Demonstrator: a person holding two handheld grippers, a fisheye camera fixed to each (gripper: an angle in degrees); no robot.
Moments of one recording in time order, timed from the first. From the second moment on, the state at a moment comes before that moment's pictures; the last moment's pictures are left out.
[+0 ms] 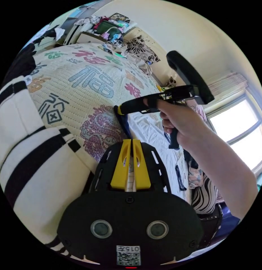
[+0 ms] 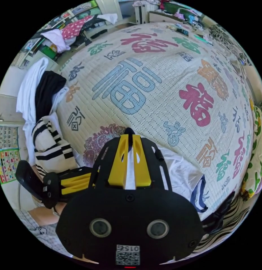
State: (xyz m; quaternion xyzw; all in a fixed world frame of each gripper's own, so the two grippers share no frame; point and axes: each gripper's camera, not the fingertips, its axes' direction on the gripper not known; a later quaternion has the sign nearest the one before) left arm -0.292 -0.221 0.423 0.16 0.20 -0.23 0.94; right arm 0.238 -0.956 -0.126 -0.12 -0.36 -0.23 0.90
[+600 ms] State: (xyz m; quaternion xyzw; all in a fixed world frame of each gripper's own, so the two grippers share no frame) left arm -0.134 -0.193 0.359 0.15 0.12 0.00 0.98; right arm 0.507 -0.811 -0.029 -0.10 -0.55 0.10 0.82
